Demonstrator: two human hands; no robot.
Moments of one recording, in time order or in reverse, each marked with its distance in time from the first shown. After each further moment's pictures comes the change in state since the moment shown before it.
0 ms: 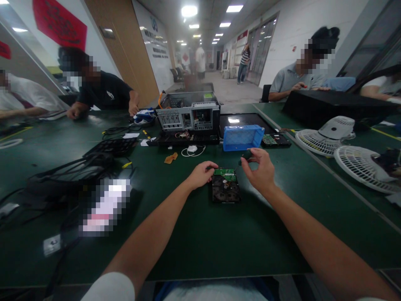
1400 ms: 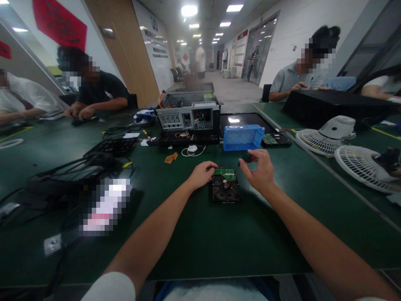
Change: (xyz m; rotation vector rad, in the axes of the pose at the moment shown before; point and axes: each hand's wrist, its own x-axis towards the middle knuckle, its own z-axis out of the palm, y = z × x) left_hand 0.003 0.000 0.004 0.059 0.068 0.005; right_hand 0.007 -0.010 -0.006 -0.099 -0.020 -0.126
